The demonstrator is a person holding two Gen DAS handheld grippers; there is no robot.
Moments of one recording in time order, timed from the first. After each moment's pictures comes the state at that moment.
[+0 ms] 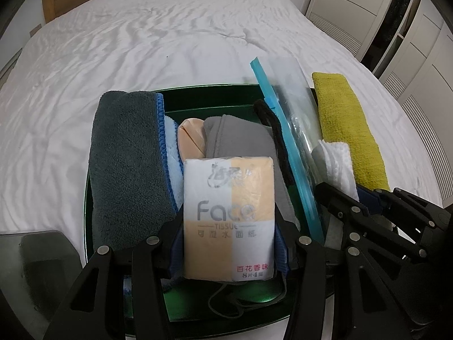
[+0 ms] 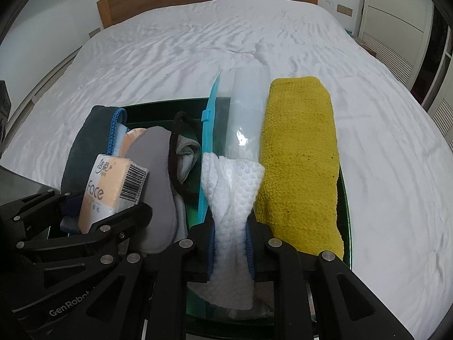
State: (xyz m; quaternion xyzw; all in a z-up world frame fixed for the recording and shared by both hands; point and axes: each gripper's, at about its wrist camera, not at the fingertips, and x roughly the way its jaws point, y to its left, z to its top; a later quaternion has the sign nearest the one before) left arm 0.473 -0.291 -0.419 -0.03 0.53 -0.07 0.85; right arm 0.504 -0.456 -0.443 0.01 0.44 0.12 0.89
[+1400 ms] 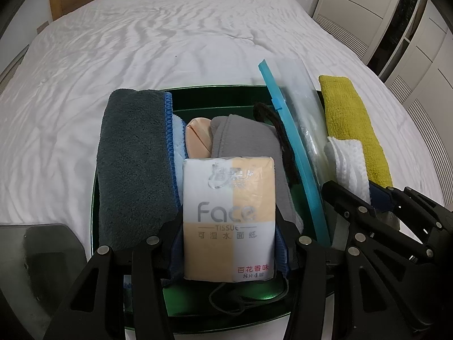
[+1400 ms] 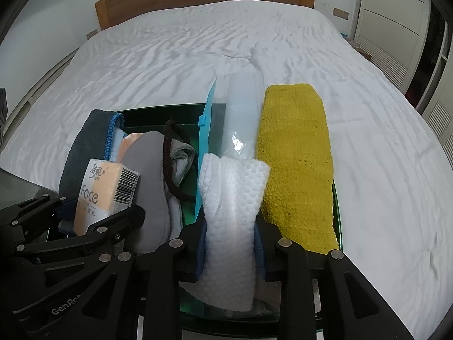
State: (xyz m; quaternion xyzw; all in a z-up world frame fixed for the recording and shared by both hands) left arm 0.471 -0.290 -0.419 -0.04 0.52 -0.05 0.85; right arm 0.501 -0.458 -0.435 0.00 0.43 0.11 0.89
